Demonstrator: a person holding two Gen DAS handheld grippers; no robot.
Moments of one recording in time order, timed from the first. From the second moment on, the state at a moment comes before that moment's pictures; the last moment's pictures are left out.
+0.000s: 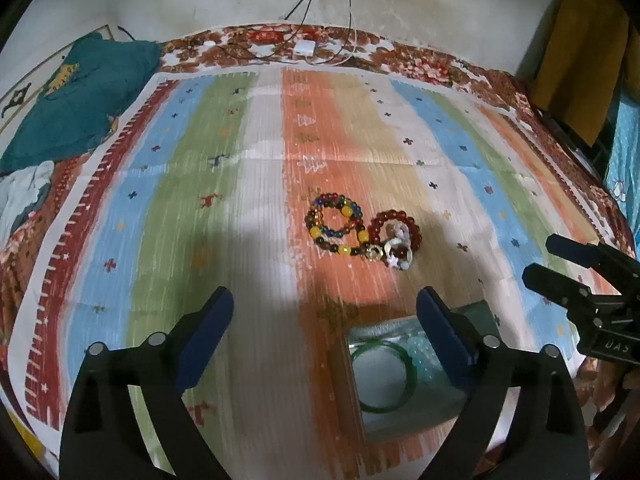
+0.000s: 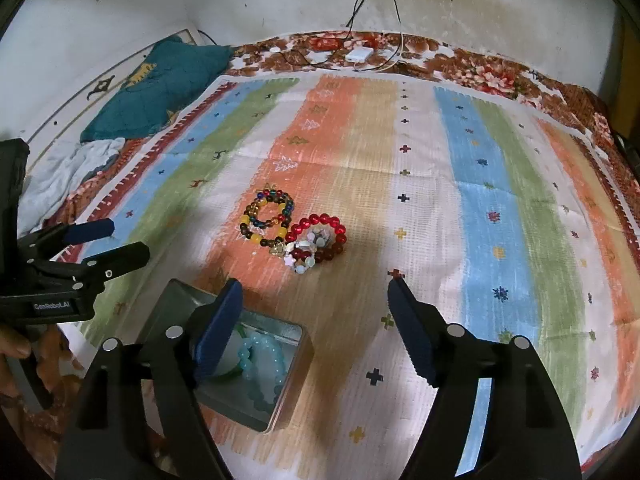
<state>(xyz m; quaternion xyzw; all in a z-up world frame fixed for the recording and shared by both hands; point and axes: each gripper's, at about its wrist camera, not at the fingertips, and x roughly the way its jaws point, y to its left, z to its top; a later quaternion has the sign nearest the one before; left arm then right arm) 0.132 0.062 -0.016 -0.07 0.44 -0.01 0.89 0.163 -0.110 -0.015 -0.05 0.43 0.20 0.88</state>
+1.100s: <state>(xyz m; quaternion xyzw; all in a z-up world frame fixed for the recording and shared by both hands) 0.212 0.074 -0.046 -0.08 0.46 0.00 0.89 0.230 -0.085 -0.050 -0.04 0.49 0.20 0.85</state>
